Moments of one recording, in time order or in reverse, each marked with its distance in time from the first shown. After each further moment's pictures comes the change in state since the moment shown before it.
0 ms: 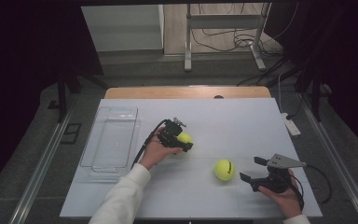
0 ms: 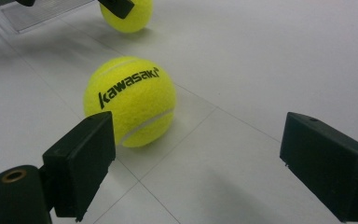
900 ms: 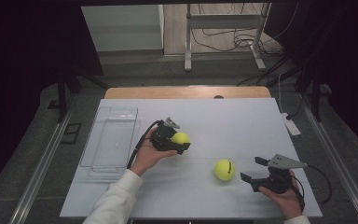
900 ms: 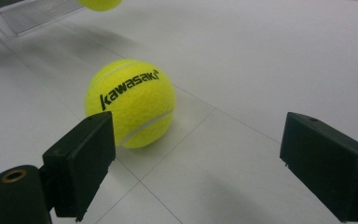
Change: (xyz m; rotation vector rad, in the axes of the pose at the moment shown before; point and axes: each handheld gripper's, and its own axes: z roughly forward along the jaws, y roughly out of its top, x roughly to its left) left arm -0.009 -0.014 -0.041 -0.132 -0.022 0.031; right arm 0.002 0.001 -0.003 -0.007 -0.012 0.003
